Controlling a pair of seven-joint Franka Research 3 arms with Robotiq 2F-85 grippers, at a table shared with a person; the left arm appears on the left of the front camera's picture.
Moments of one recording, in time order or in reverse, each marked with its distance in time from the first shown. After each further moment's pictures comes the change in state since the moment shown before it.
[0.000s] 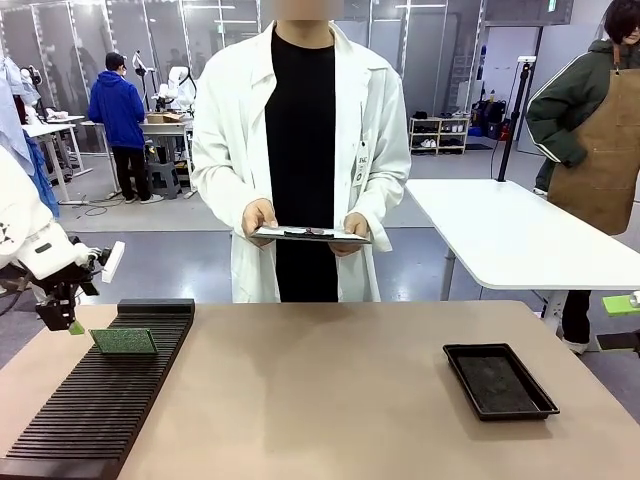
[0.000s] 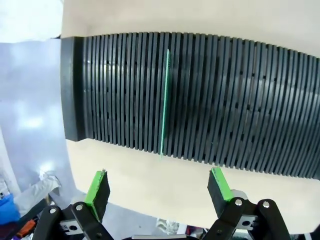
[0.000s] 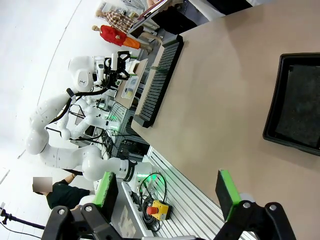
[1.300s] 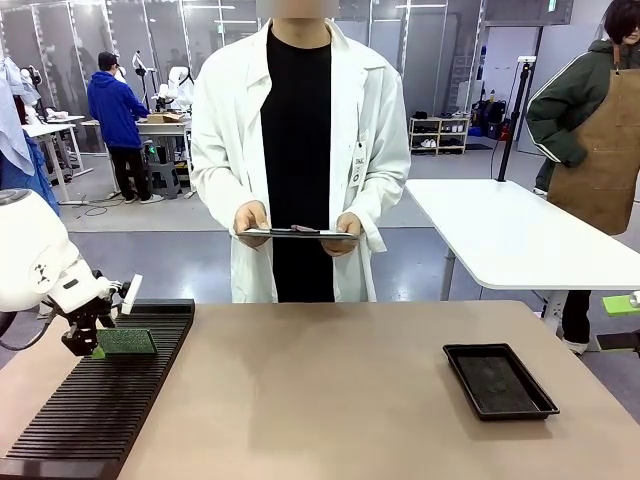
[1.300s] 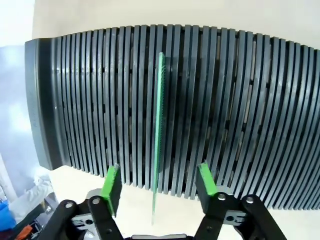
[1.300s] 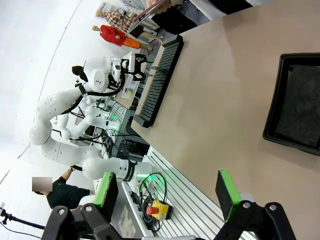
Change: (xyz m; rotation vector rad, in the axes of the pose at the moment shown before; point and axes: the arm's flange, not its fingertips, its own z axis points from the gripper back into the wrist) left arm 0.005 -0.005 -0.077 -0.028 0.007 -0.010; right arm 0.000 0.000 0.000 0.000 0.000 0.000
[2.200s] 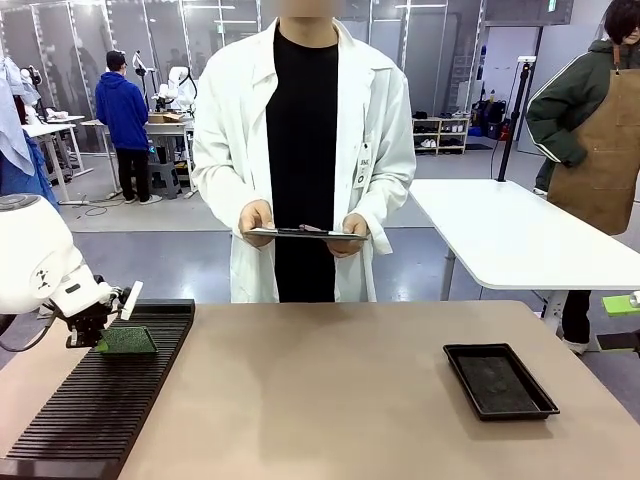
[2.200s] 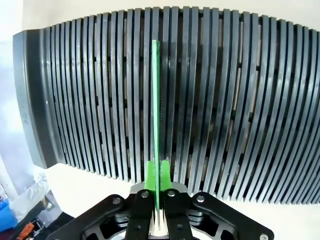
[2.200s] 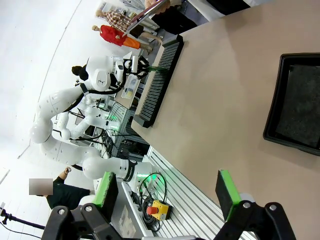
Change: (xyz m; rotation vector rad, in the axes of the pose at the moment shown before) left arm -0.005 0.003 -0.009 -0.016 0.044 -0.021; right arm 0.000 0.000 0.000 0.000 0.000 0.000
